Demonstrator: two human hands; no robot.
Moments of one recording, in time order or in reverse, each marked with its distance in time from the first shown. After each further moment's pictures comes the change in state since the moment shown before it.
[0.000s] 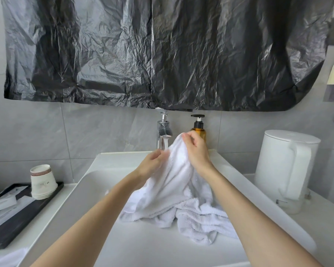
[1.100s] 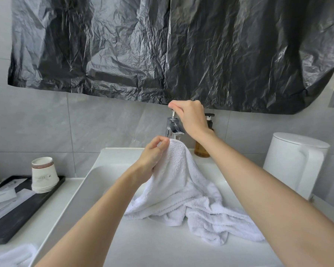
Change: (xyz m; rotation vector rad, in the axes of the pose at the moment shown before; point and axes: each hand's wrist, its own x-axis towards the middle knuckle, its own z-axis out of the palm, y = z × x) left_hand -0.011 0.019 -0.020 -0.228 0.145 -0.006; right_hand 0.070 -0.054 0.040 -0.623 -0.070 -0.492
